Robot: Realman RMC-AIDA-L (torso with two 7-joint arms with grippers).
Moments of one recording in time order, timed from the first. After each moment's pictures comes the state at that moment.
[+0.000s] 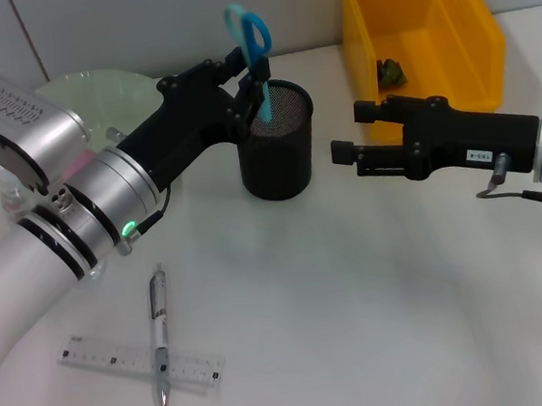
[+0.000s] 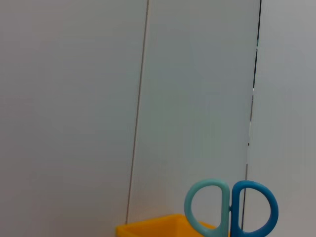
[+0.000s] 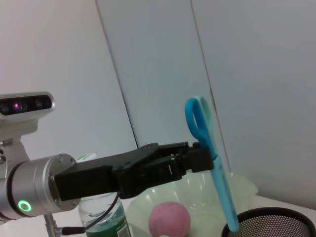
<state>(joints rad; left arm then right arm) -0.59 -2.08 2.01 0.49 0.12 0.91 -0.64 0.49 2.07 -0.80 -0.60 -1.71 -1.42 1.33</state>
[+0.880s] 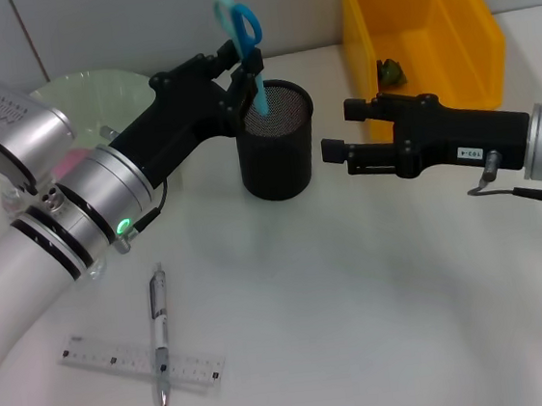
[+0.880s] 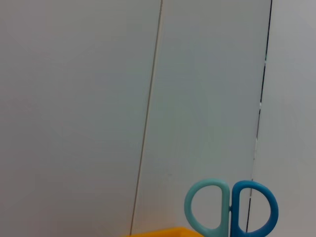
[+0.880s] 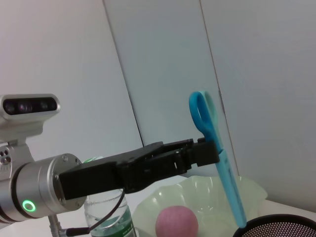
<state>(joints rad) -0.59 -2.08 2.01 0.48 0.08 0.93 -0.65 0.51 2.07 -0.80 -0.60 -1.71 -1.42 1.33</state>
